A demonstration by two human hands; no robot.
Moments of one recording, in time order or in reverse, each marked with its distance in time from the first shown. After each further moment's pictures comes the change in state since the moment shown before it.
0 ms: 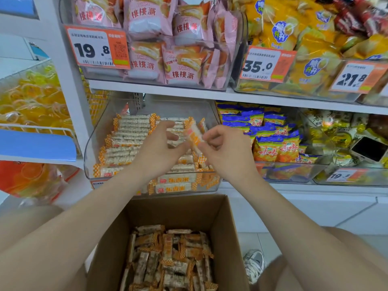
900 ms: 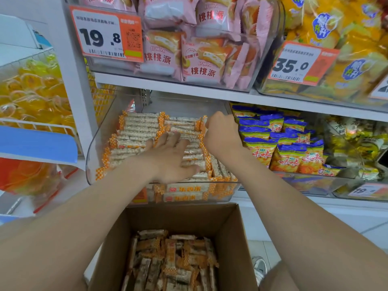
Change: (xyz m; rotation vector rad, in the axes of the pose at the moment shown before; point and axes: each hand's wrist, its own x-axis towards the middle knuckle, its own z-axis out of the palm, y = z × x) left_hand 0.048 -0.041 -0.008 0.919 -0.454 0.006; right_hand 0.089 -0.008 0.063 -0.582 -0.178 0.064
